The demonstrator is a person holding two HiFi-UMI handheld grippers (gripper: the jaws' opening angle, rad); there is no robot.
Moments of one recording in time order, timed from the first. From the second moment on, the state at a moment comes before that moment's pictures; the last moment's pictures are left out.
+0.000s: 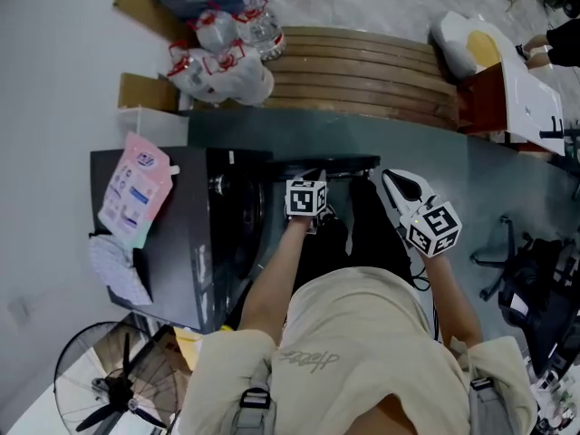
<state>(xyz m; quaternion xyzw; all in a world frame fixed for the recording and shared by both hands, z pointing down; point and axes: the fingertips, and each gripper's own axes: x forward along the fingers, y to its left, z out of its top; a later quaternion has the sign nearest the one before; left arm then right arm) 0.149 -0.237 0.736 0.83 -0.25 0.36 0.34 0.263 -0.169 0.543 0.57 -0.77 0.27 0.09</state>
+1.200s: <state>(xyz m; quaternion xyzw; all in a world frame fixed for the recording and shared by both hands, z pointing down) 0.154 -0.363 0.721 0.75 -0.43 0.32 0.38 0.324 -0.323 0.561 0.43 -0.85 0.28 0.10</state>
